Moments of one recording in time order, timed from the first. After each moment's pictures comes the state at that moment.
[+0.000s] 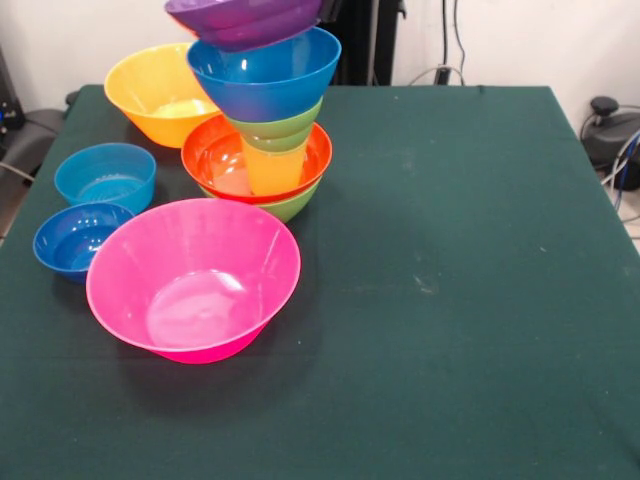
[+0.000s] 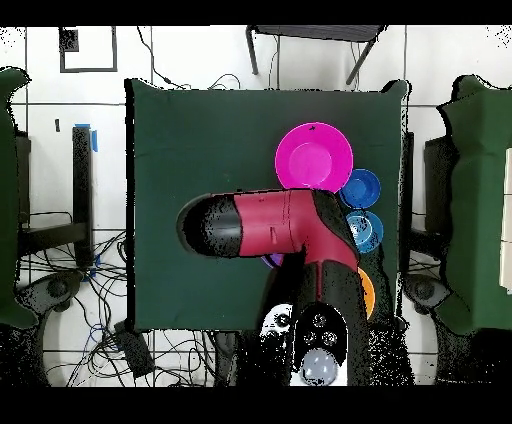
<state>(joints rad) -0.14 -0.93 -0.03 1.65 -0.37 0.84 2.29</state>
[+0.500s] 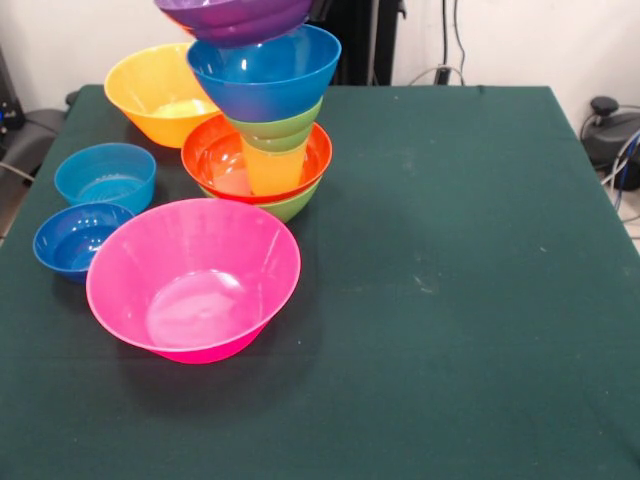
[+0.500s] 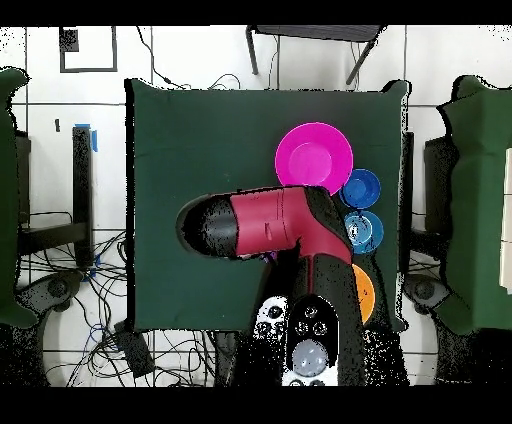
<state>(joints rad) -0.13 -0.90 -0.03 1.63 -0.44 0.90 2.29</state>
